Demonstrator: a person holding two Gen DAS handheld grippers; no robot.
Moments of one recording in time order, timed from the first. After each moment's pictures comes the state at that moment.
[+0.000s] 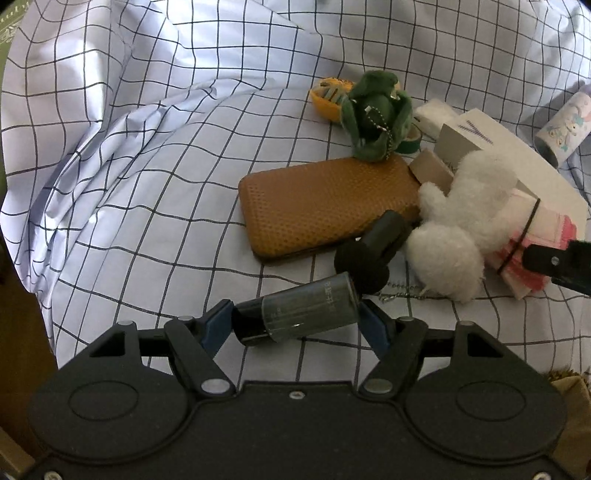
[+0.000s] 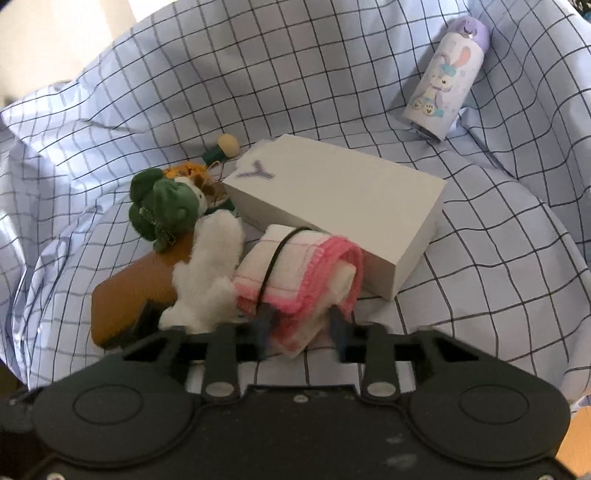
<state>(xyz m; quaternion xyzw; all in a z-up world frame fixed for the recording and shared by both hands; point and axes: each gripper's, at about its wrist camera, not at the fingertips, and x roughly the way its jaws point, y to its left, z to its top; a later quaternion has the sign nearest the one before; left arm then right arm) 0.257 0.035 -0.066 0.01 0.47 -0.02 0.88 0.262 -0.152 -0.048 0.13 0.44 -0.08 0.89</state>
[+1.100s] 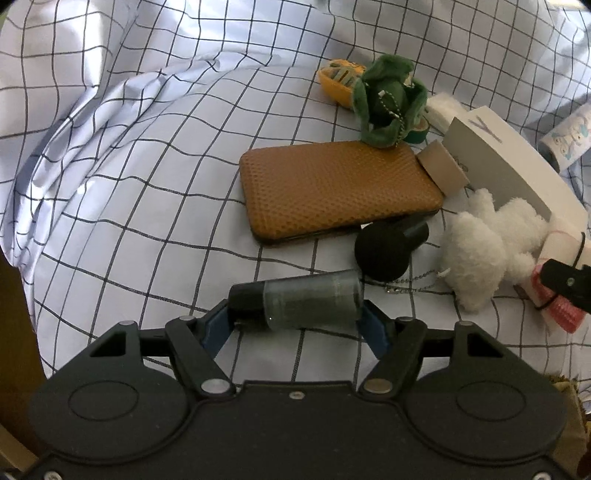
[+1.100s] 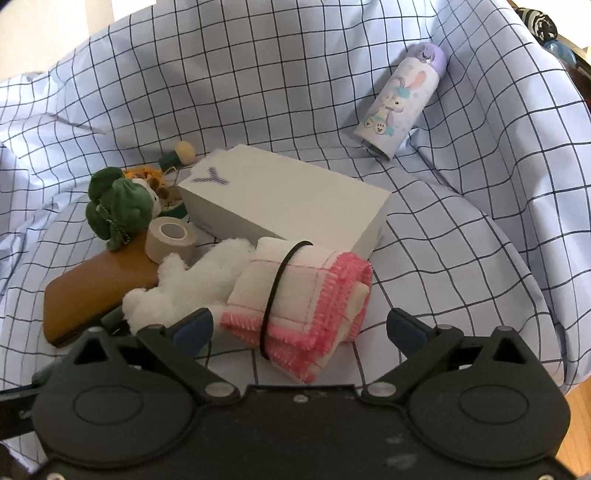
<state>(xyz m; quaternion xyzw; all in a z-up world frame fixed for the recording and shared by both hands) 0.264 0.049 -0.078 -0.04 0.50 -0.03 0.87 0.250 -0.147 -0.048 0.07 0.42 -0.16 0.89</state>
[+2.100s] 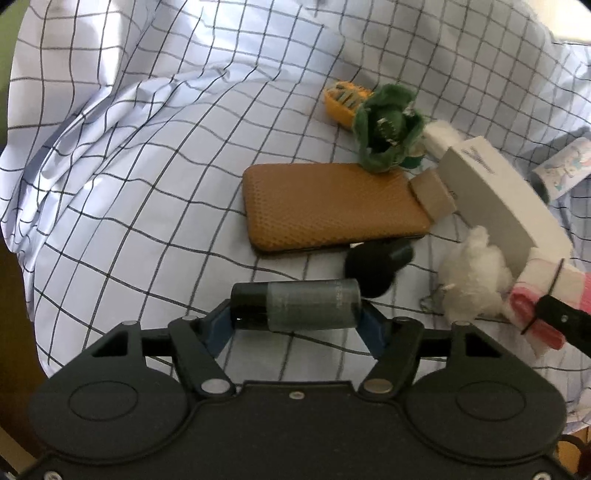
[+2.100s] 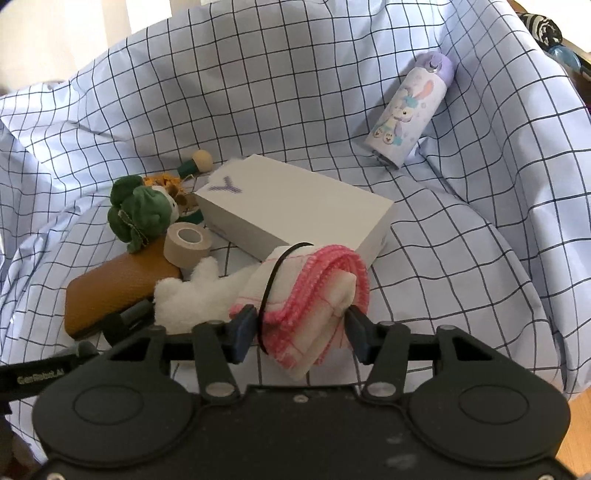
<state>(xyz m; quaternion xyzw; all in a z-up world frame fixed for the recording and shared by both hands) 0.257 0.050 -0.062 -0.08 0.48 -0.02 0.87 0.236 -0.151 -0.036 0.08 0.41 -0.13 0.90</state>
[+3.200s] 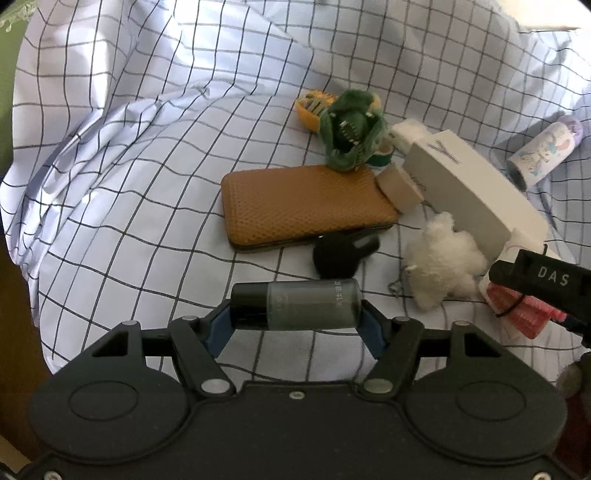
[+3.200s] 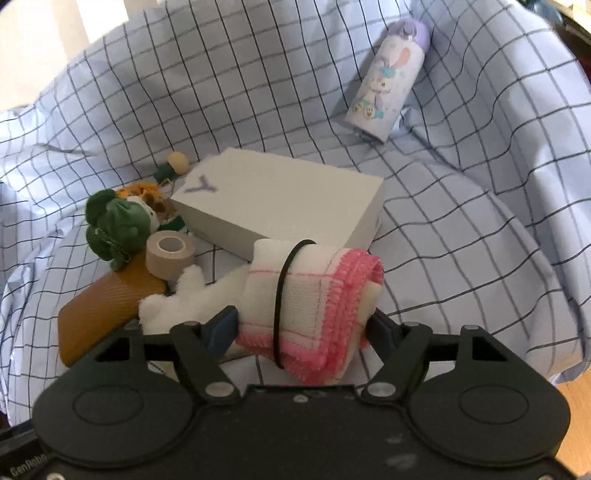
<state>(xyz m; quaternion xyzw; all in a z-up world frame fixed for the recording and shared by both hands) 0.236 0.037 -0.045 -0.05 0.46 -0.04 0.88 0.246 -0.156 -0.045 0.14 0.42 -0.16 0.88</state>
